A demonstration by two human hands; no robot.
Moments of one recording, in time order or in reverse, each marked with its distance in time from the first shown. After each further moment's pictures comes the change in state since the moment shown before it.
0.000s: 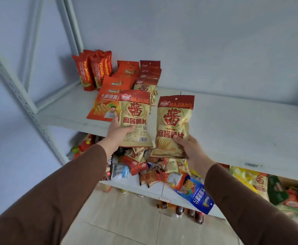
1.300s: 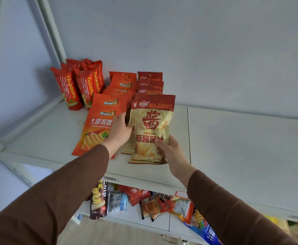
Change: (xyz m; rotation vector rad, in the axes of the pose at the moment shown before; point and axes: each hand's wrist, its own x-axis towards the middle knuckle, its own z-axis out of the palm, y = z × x) left_hand 0.222 0.027 0.008 0.555 0.046 0.281; right_hand 0.167 -0.033 0.112 0.083 -0.022 -0.130
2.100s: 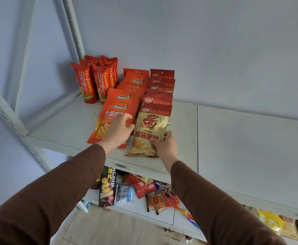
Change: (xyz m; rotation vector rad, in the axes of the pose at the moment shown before) left_hand -0.043 -0.031 -0.039 0.110 0.040 0.128; right_hand -0.001 0.022 0.045 -0.458 0.201 -0.044
